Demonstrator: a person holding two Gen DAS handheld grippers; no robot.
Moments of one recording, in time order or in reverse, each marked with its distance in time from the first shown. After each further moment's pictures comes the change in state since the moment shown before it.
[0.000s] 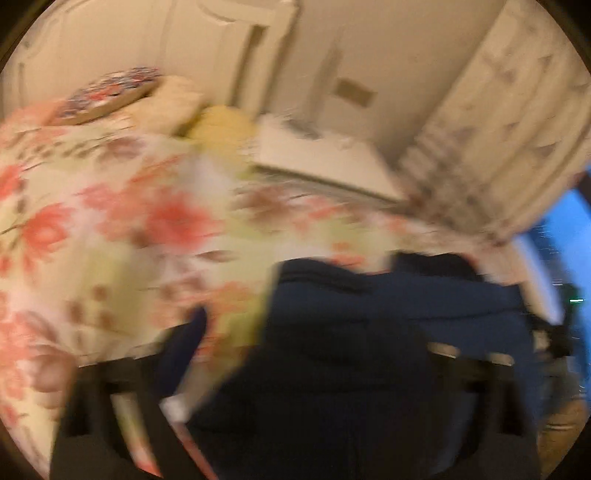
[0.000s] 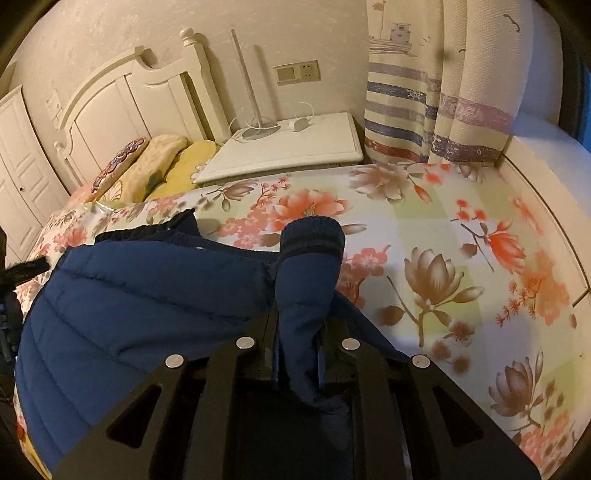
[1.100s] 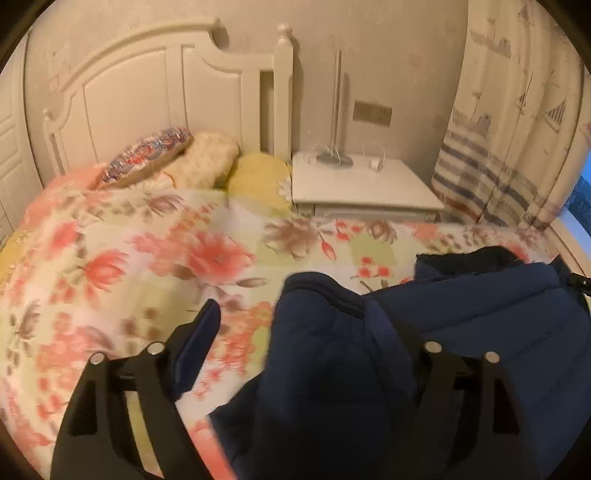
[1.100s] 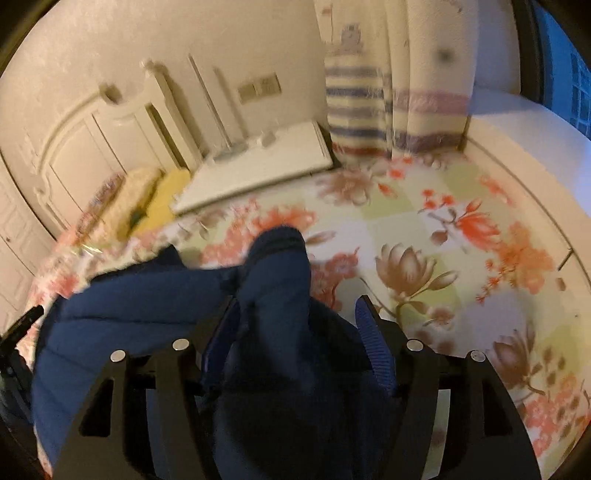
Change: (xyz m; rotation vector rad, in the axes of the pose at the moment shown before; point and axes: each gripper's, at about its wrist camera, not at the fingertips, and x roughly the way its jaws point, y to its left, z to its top) left arm -0.027 -0.039 -0.029 0.146 -0.143 0.311; right arm -0.023 -0.015 0.002 0.156 -0.072 -0.029
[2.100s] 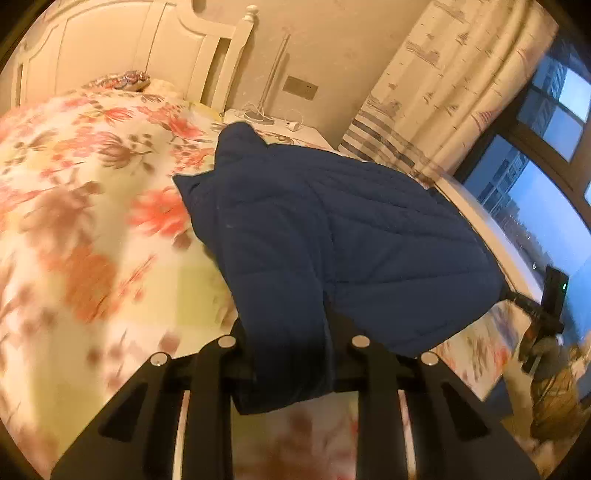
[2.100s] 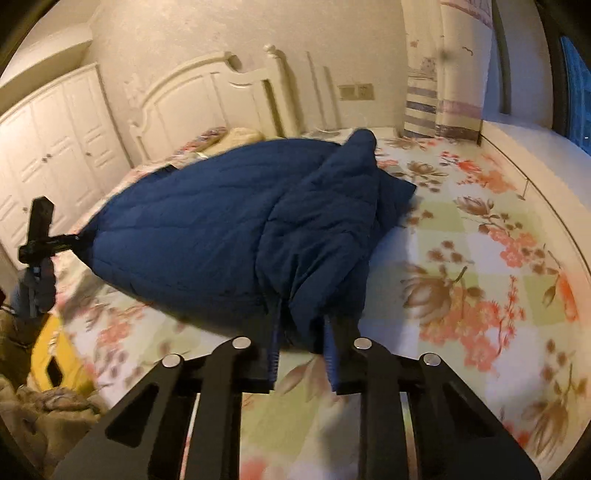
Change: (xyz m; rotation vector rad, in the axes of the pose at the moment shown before) left arm -0.159 0.017 -0.183 -0.065 0.099 -0.361; right arm -0.166 -0.015 -0.199 -0.303 -0.014 0.248
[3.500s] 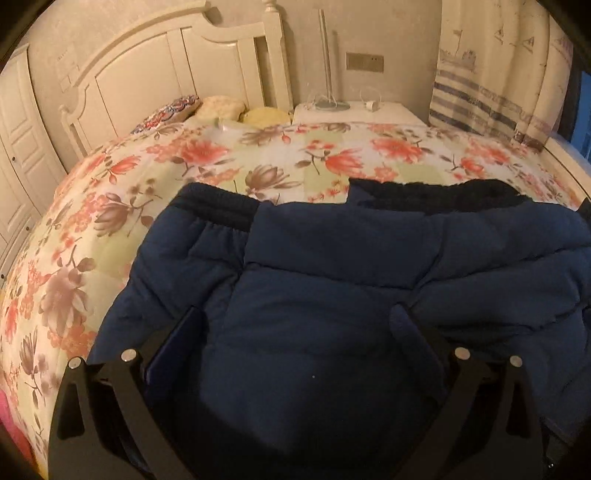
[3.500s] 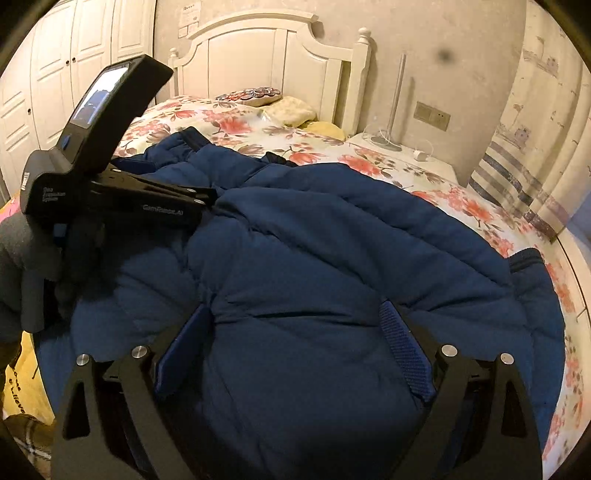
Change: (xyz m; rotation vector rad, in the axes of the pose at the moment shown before) left arm 0.138 -0.082 0.067 0.093 0.068 0.528; right arm 0.134 0.186 0.048 -0.325 0.094 -0.107
